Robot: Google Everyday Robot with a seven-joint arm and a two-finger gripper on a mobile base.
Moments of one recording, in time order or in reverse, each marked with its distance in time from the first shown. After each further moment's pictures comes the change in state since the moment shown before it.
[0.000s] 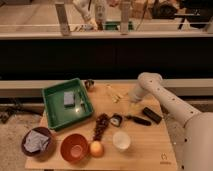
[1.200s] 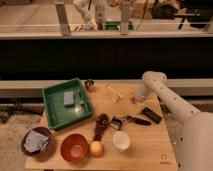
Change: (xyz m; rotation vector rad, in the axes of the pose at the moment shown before) arm 0.042 -0.009 -0.005 -0.006 0.065 -0.215
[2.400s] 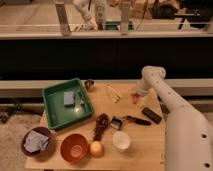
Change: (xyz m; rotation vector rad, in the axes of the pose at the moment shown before) arm 0.052 -0.035 0.000 -0.009 0.089 -0.140
